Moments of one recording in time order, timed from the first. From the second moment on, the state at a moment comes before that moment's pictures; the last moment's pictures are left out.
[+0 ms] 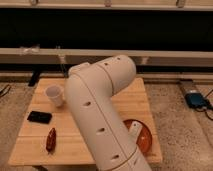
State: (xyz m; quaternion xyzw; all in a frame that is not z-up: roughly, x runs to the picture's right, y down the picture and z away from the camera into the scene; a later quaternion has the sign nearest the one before) arm -0.081 0.137 0.890 -0.35 0.37 0.53 0.68
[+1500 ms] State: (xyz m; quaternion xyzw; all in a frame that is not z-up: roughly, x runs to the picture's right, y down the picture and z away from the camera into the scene) arm -0.055 0.072 0.900 -0.34 0.29 0.64 0.62
